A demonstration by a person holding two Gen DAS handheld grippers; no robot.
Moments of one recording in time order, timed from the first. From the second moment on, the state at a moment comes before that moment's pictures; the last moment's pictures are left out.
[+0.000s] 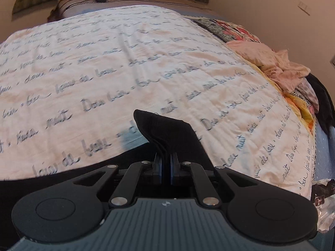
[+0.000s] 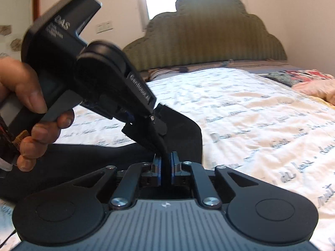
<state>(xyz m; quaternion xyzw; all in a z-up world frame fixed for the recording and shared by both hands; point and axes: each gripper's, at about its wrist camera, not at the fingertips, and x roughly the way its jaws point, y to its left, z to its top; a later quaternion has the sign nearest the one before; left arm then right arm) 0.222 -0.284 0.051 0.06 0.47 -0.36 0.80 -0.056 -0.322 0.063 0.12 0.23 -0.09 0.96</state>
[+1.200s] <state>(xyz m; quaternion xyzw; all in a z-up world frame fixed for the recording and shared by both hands) 0.235 -0.039 0.038 -0.17 0.50 -0.26 0.81 -0.026 -0.357 0.020 0.48 0.24 0.08 0.84</state>
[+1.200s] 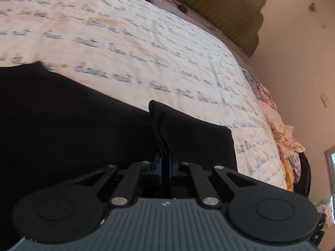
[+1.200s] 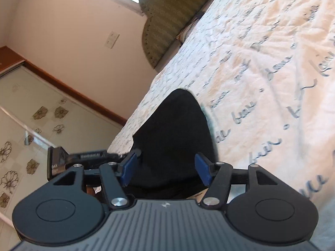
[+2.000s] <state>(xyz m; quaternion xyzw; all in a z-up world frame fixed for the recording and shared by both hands) 0.220 0.059 0.009 -0.22 0.49 -0.21 0.82 0.035 -0.265 0.038 0.41 0.32 0.13 0.84</state>
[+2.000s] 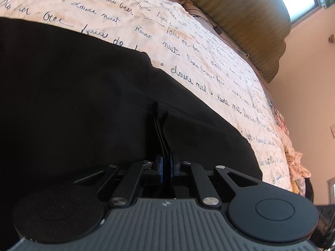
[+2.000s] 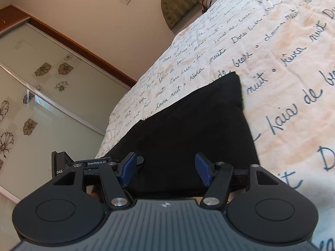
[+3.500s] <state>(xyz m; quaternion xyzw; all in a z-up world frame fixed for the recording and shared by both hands) 0.077 0.113 0.018 -0.13 0.28 -0.09 0.95 0.297 -0.113 0.041 0.03 0.48 0.29 0.83</state>
